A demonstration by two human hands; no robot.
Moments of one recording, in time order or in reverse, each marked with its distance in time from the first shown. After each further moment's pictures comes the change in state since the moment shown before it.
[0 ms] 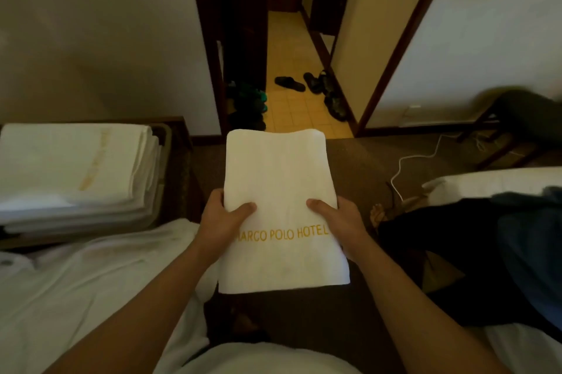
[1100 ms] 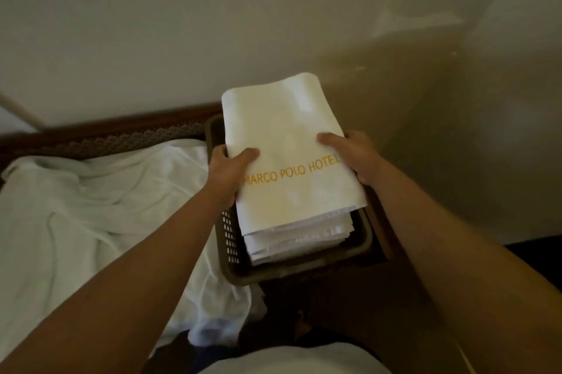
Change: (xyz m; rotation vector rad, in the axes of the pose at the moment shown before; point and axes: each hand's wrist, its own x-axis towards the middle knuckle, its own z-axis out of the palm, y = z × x) left_hand 0.180 0.010 -0.286 -0.650 1.417 -0.328; right_hand 0.304 -0.179 0.584 -0.758 -1.357 -0.119
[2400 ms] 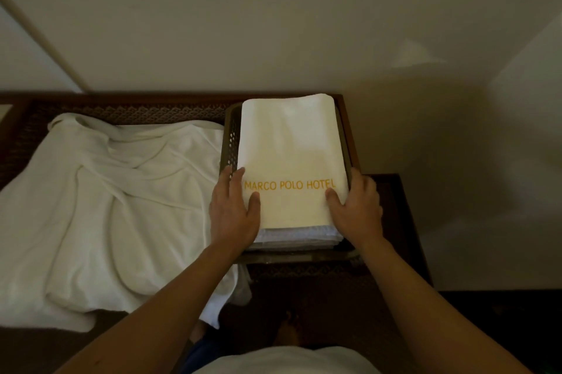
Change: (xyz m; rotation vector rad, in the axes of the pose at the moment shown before) left_hand -0.095 -0.095 0.015 0.696 0.334 0.497; right_hand -0.053 0.101 -0.011 -0.793 0.193 -0.282
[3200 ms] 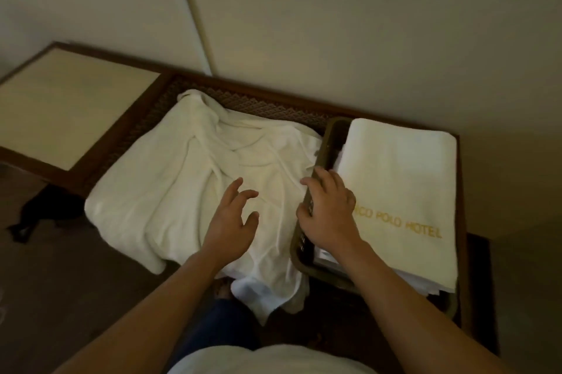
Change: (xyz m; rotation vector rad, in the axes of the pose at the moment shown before) left_hand -0.031 -0.108 -0.129 -0.020 -0.041 -0.267; right_hand -0.036 -0.174 0.097 -0.149 -0.345 -0.660
